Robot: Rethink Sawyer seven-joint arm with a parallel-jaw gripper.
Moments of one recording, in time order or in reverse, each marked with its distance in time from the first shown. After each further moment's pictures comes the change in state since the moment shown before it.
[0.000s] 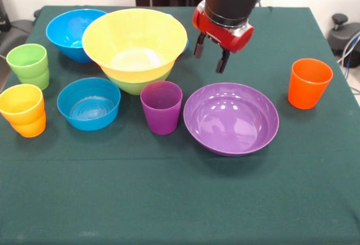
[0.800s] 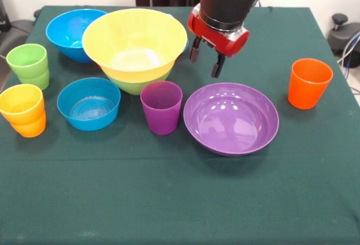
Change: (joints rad) arm -0.013 0.021 0.000 -0.028 0.000 0.000 0.000
